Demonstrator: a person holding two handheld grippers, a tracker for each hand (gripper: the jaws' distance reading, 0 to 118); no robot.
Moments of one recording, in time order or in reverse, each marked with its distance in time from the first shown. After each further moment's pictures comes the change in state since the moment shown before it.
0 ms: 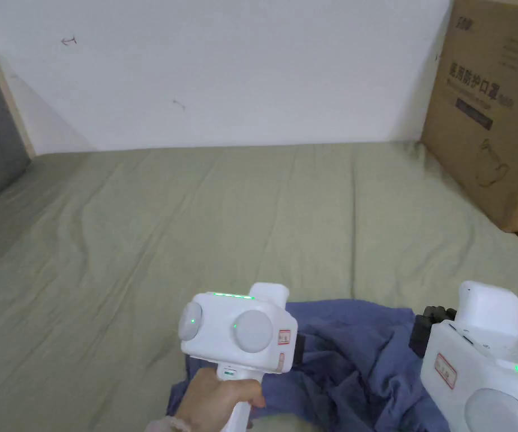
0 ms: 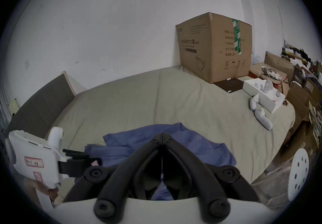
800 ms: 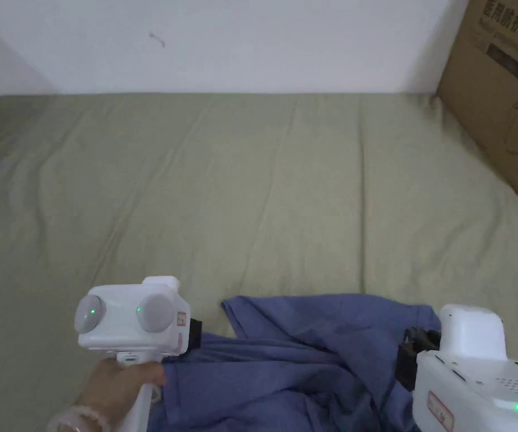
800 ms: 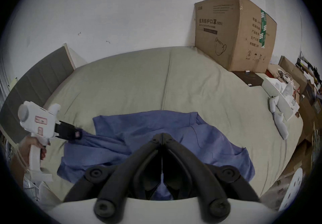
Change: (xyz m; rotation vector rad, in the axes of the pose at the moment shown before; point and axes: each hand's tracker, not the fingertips) left arm -0.132 0.044 -0.111 -0.150 0.203 0.189; right arm -0.014 -0.010 -0.104 -0.189 0.034 0.134
